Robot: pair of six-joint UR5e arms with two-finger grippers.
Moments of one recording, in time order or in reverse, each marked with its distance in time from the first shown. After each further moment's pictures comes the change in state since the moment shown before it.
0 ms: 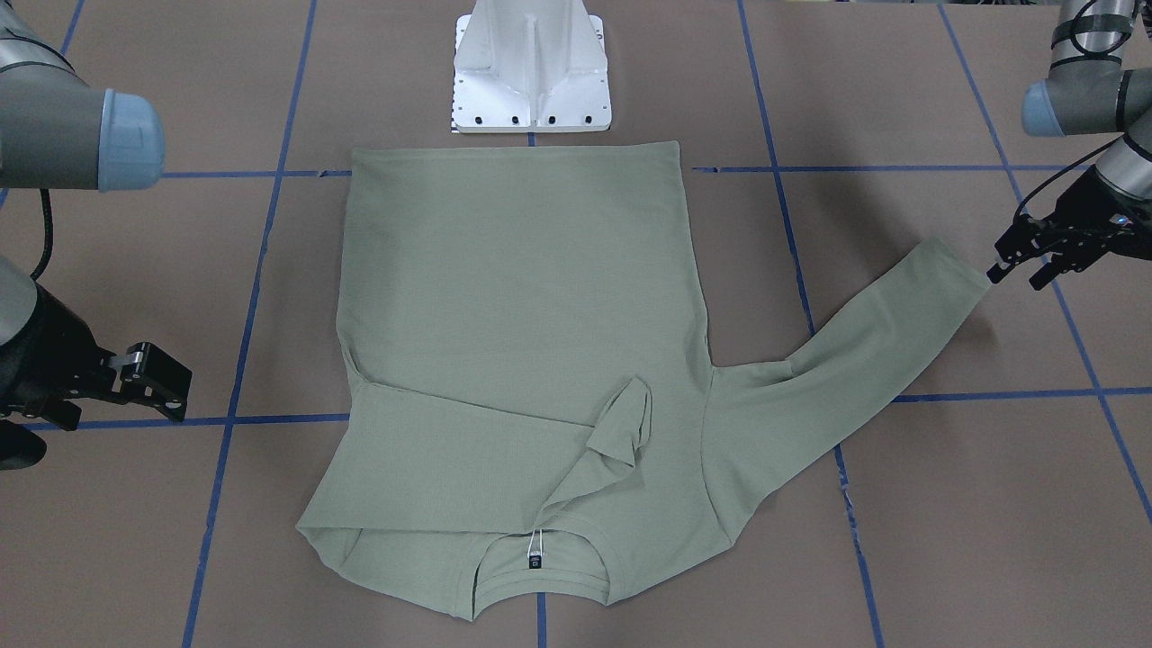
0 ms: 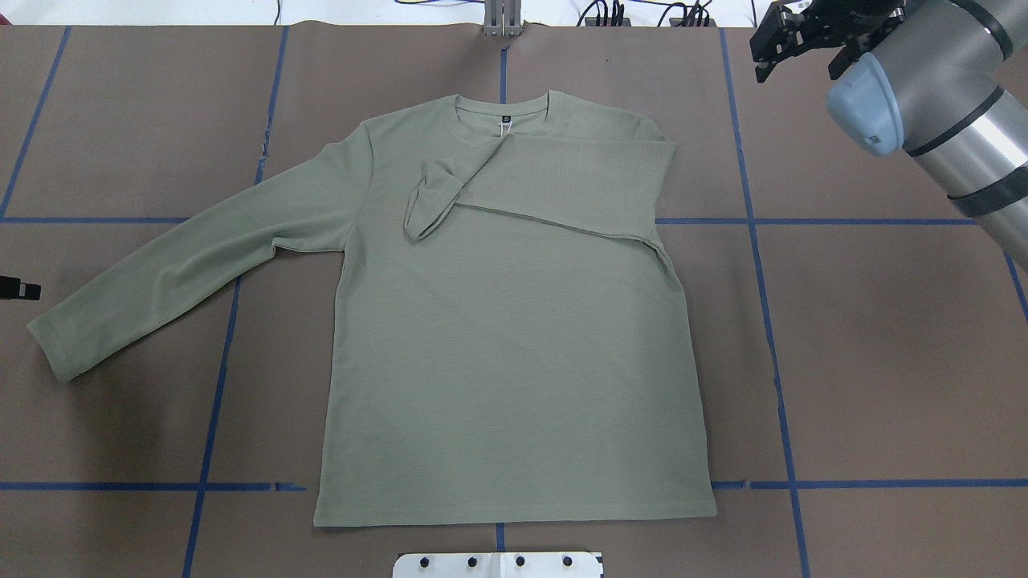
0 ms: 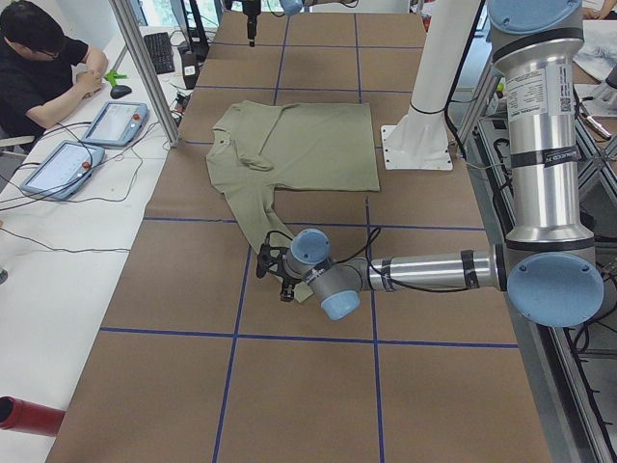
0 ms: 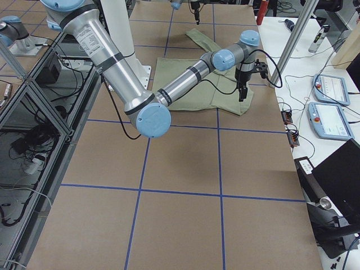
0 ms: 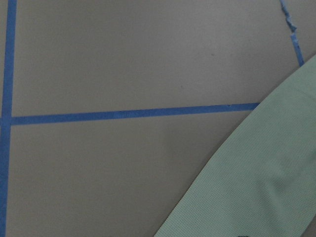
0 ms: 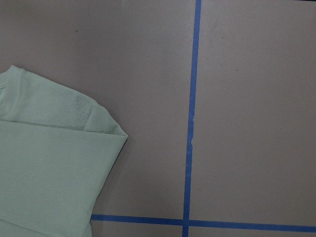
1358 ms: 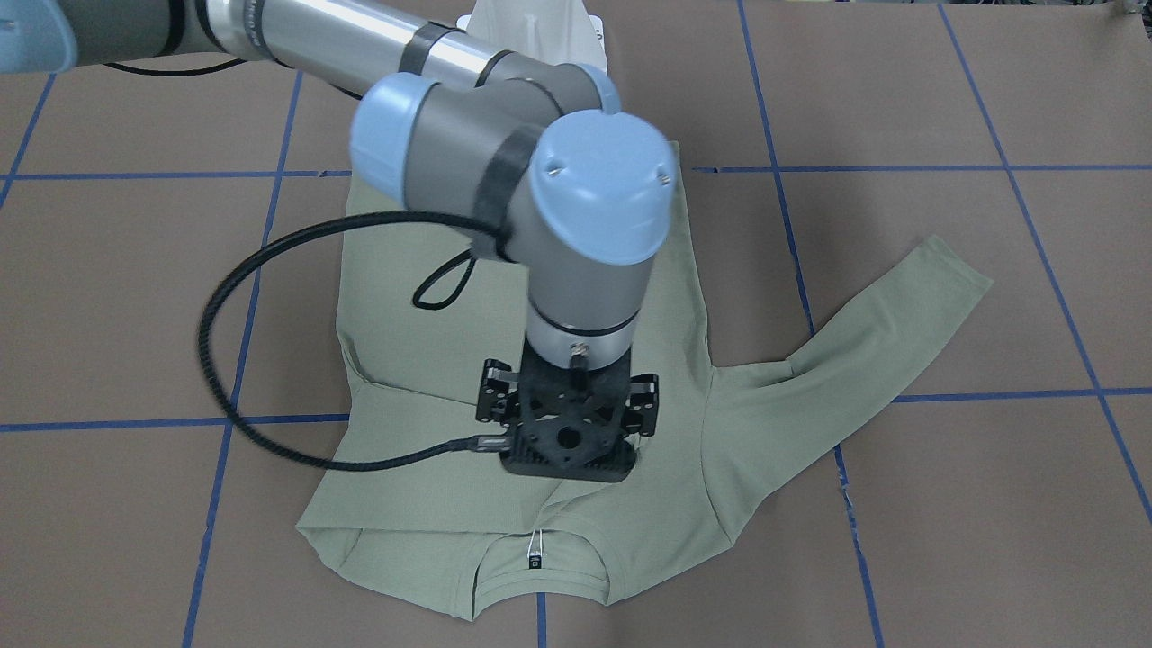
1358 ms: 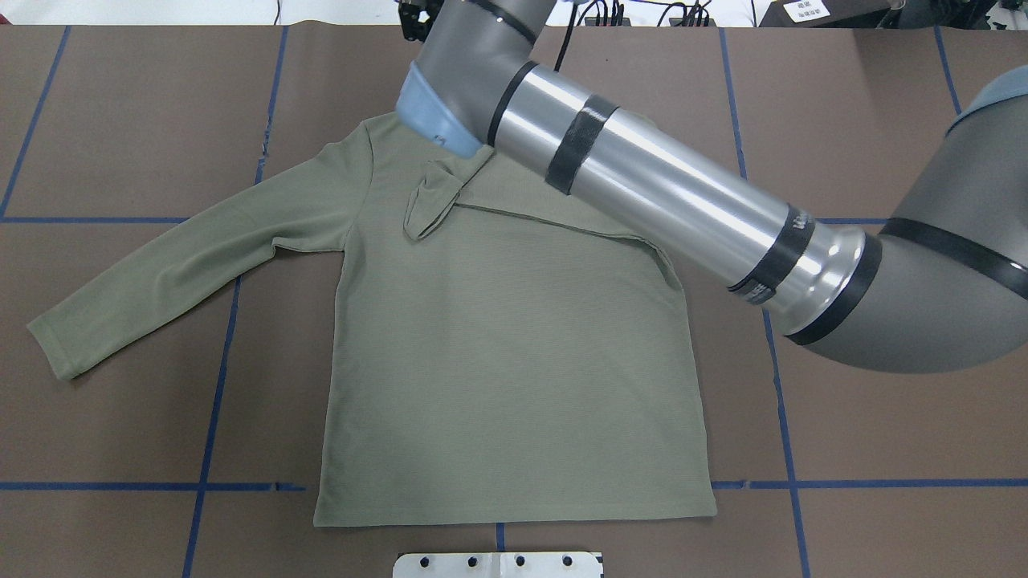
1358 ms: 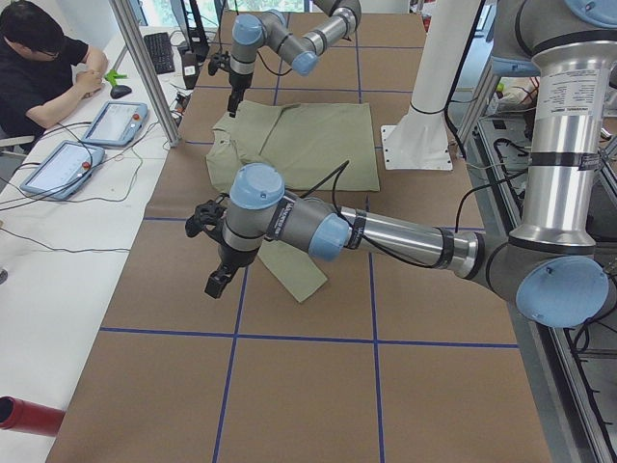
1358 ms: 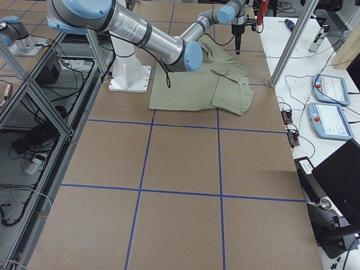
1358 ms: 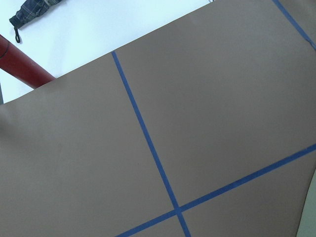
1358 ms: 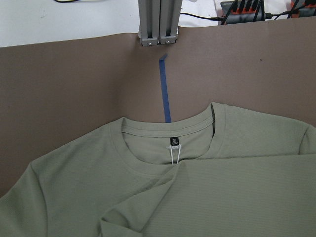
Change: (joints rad) left arm -0.476 -0.227 -0.197 0.711 -0.094 0.883; right arm -0.286 0.656 -0.606 0.111 -0.231 0.447
